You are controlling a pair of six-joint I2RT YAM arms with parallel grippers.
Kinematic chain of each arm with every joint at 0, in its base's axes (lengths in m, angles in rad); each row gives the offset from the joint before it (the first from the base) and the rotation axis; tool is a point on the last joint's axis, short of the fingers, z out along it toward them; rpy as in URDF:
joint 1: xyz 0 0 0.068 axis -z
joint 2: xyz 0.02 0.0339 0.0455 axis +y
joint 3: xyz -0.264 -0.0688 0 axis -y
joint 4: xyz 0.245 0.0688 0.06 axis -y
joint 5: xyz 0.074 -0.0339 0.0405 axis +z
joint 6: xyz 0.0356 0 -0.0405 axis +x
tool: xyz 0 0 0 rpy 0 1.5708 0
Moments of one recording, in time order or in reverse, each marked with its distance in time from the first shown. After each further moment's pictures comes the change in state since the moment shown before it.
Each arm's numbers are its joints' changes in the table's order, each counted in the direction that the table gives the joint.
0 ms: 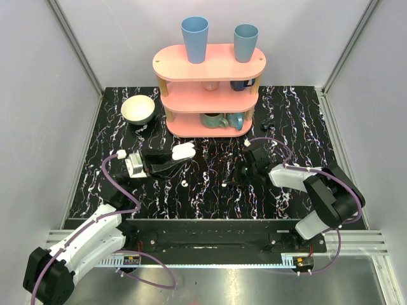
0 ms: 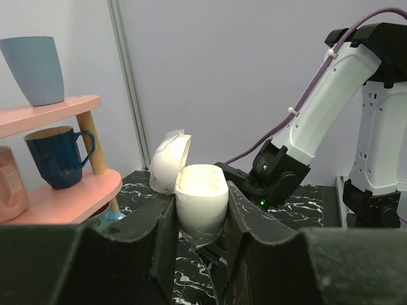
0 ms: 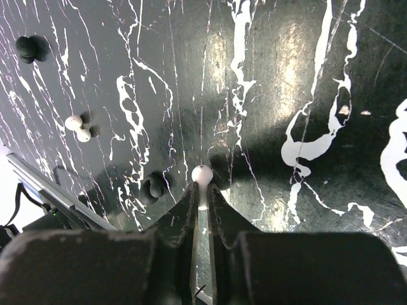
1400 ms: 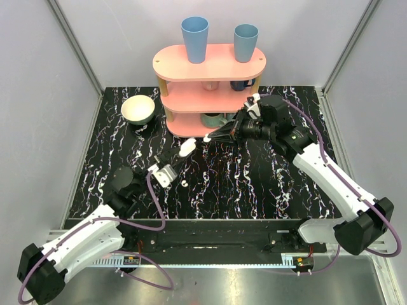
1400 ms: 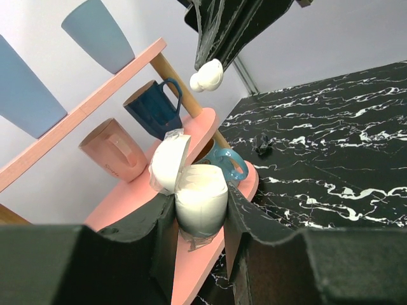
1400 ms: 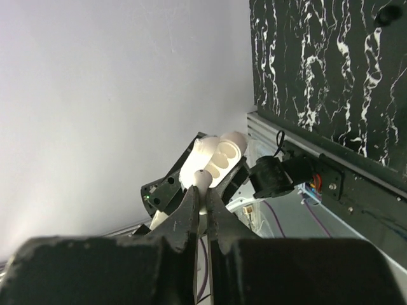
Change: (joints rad) left arm 0.156 -0.036 0.055 -0.440 0.275 0.787; right arm 0.000 -0.256 0.669 -0.451 0.269 0.468
